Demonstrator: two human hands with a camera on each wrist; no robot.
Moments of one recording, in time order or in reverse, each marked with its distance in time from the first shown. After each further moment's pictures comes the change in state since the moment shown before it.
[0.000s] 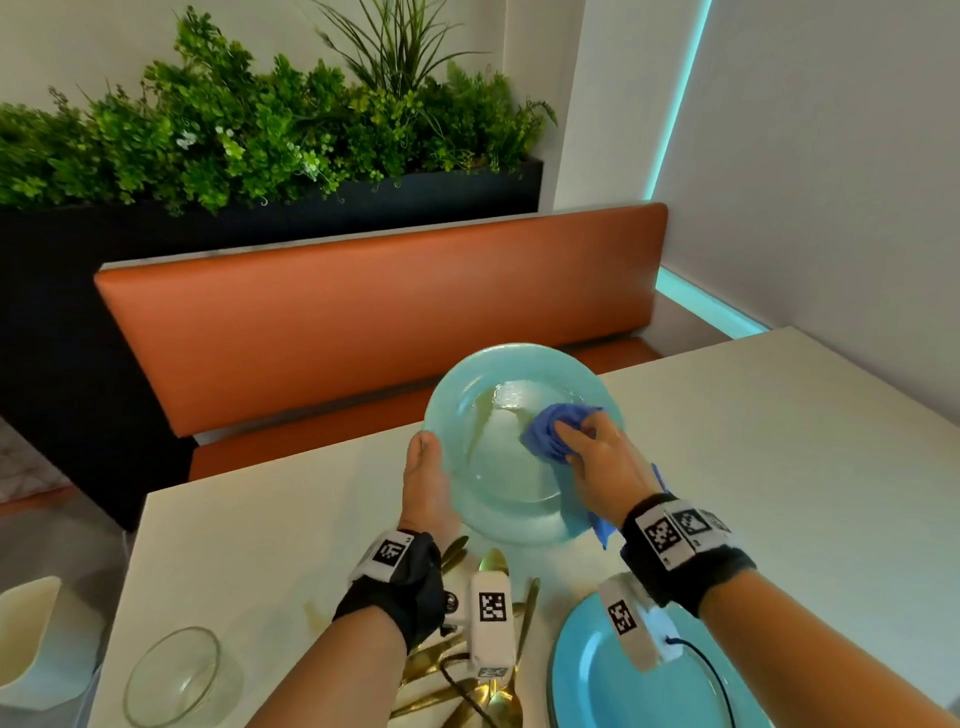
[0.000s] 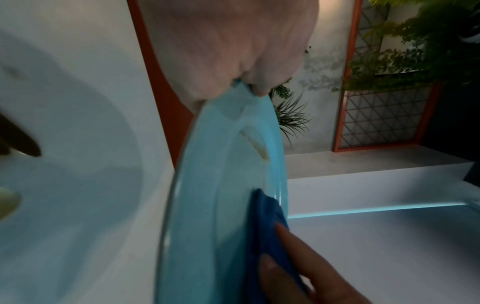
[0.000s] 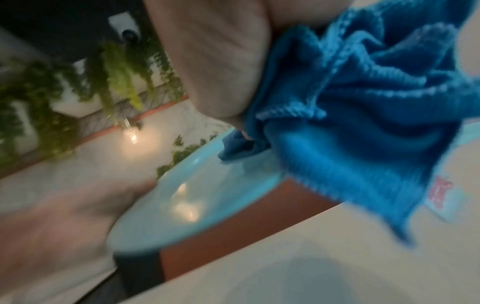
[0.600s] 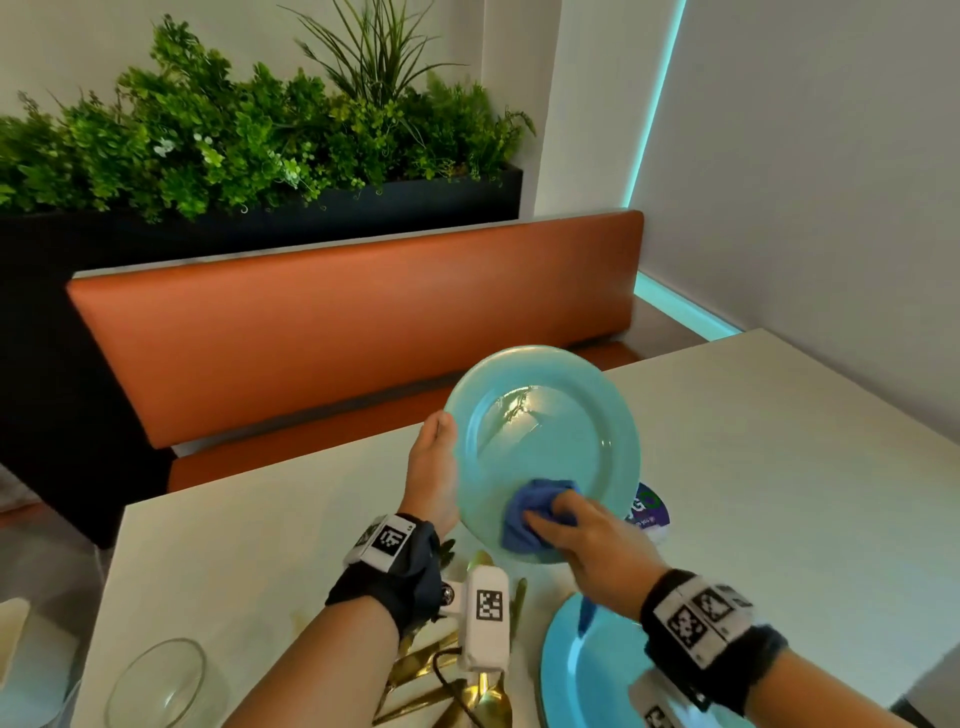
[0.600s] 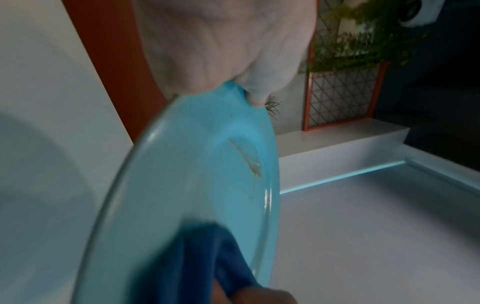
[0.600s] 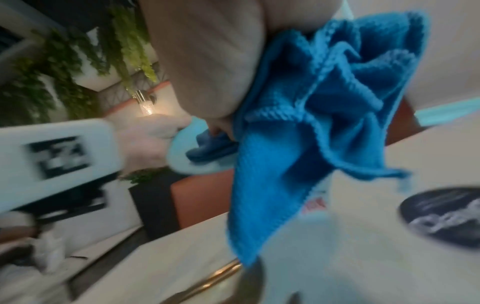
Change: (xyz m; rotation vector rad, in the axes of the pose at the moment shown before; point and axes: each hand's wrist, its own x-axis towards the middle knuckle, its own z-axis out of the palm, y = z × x) left_hand -0.011 0.015 0.024 0.157 -0.125 0.038; right_hand -0.073 0.009 0.016 -0.176 0.016 -0.390
